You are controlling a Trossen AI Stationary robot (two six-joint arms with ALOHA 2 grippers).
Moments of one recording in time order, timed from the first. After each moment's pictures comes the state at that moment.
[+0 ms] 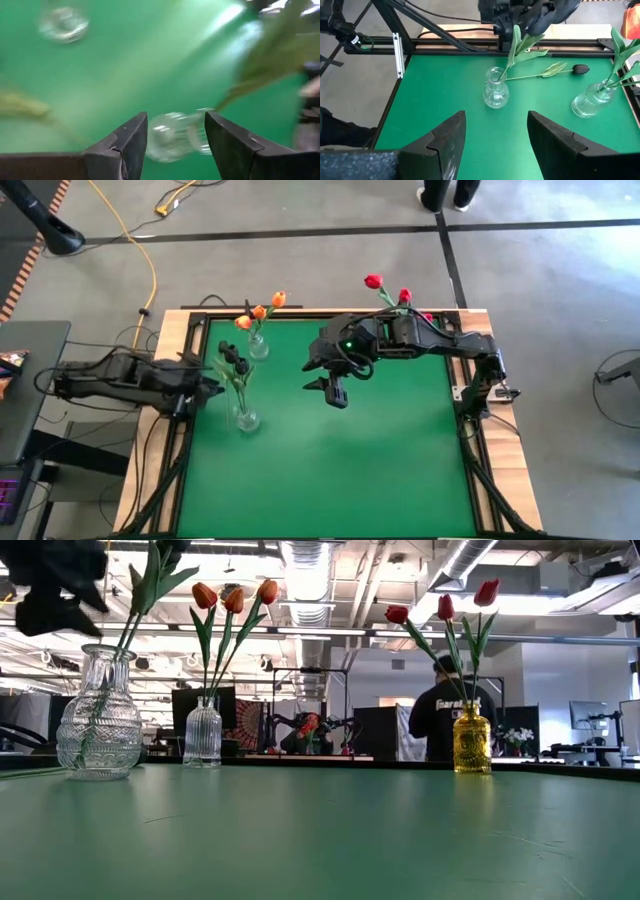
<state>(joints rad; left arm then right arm) -0.09 0.40 0.71 -1.04 -0.23 -0.92 0.02 1.84 2.16 -0.94 -0.11 0.02</state>
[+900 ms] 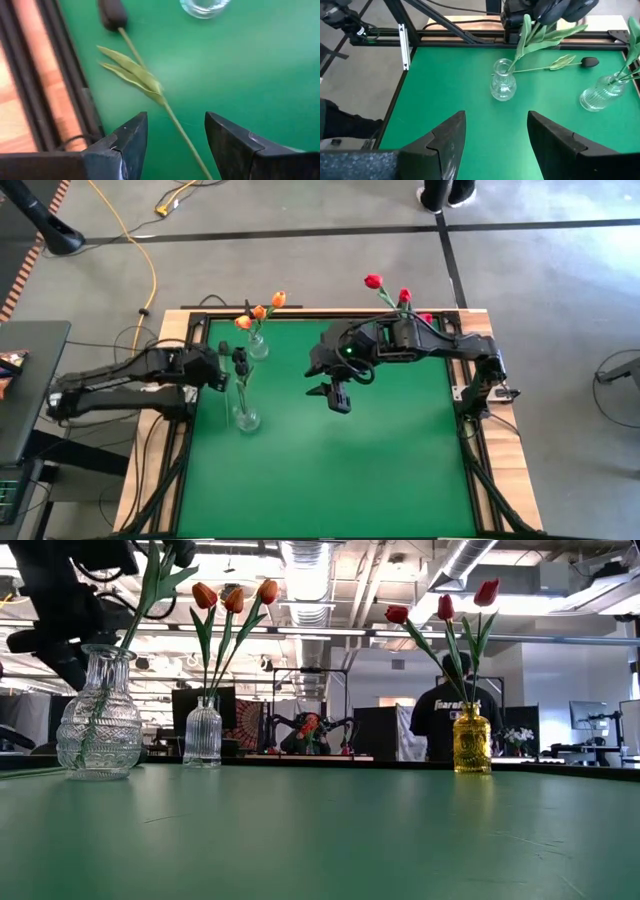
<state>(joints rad) 0.30 0.70 0.66 -1.18 -0.30 -0.88 0.04 1.84 2.16 -0.98 -0.11 0.03</state>
